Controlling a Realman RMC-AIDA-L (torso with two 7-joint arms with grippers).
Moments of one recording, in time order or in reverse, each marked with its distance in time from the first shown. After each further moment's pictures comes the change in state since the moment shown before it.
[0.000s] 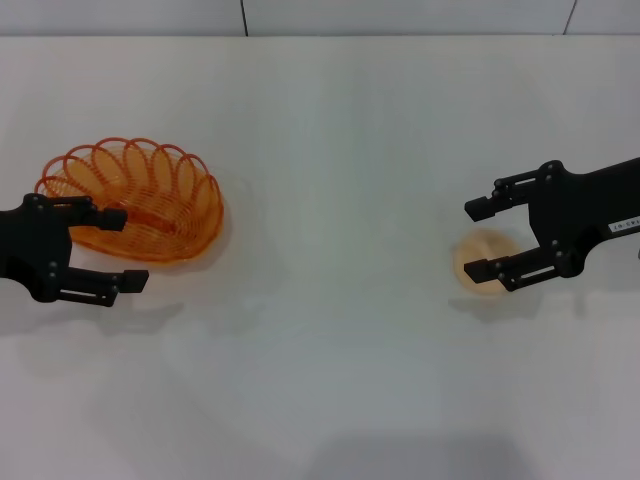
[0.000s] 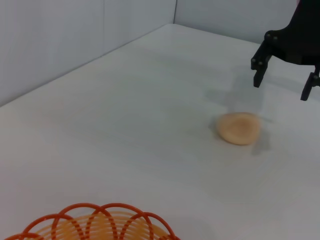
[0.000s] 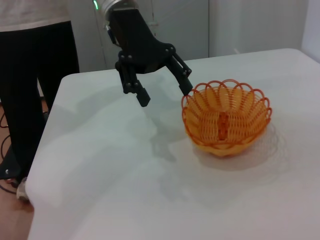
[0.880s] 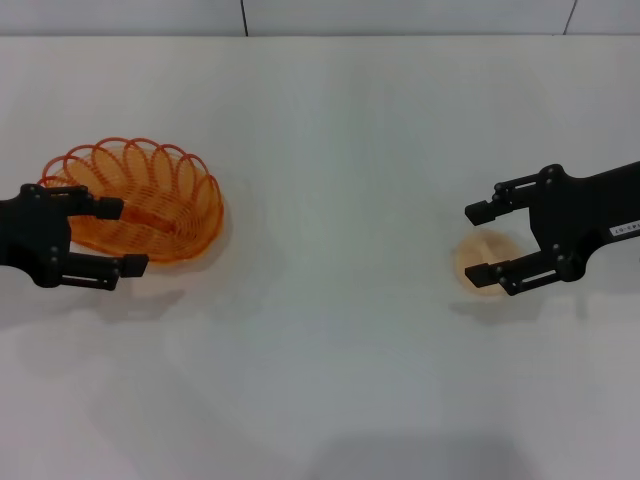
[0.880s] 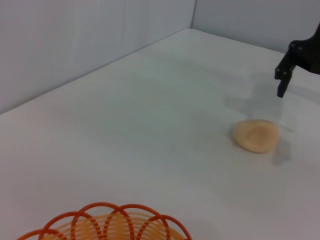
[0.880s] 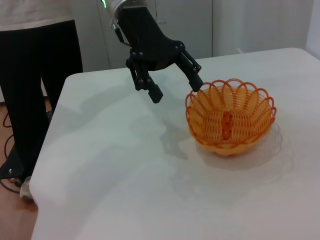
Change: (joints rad) left arm -0.003 -0.002 -0.004 0.000 -0.011 -0.030 -0.045; right arm -0.003 0.000 -0.002 0.000 0.001 -0.008 -0.002
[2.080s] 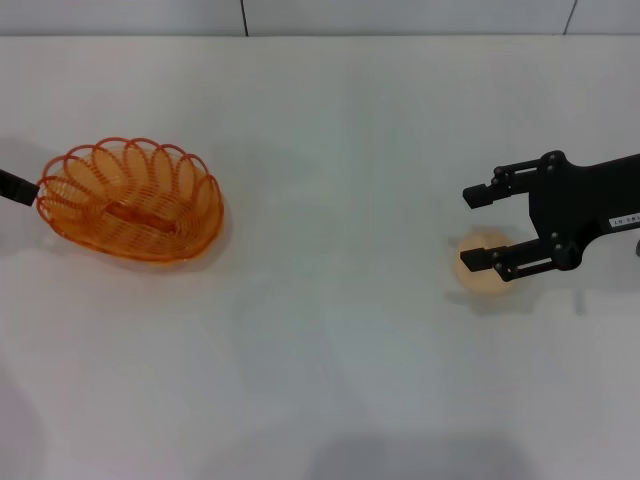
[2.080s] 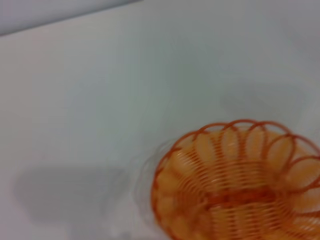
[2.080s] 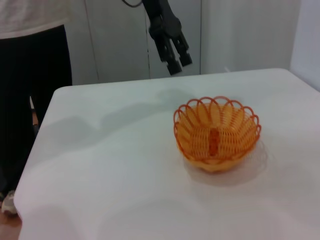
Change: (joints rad) left arm -0.206 0.007 0.049 0.411 0.551 0.080 -0.852; right arm -0.027 0.001 0.001 -0.002 0.061 0.031 -0.047
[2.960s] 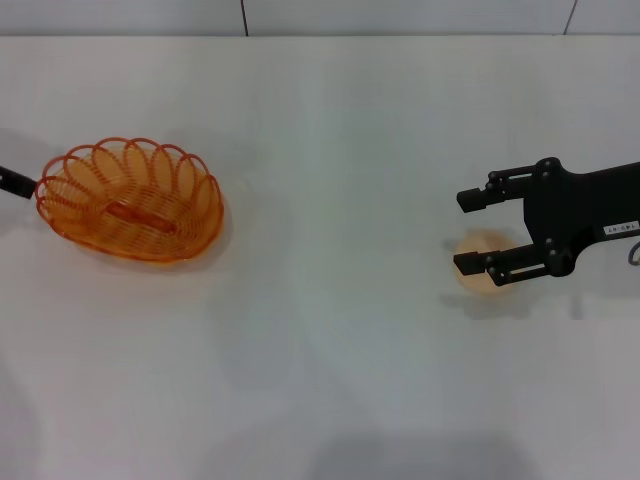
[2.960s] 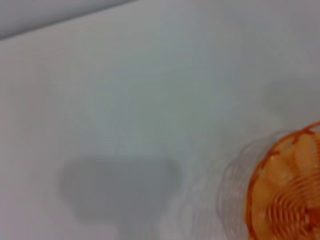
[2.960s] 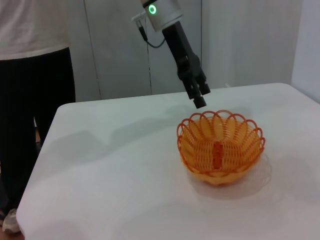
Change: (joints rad) left arm -0.025 0.026 0.042 -0.301 0.056 -0.373 0.034; right arm -0.012 0.002 -0.003 0.053 0.047 0.014 -0.040
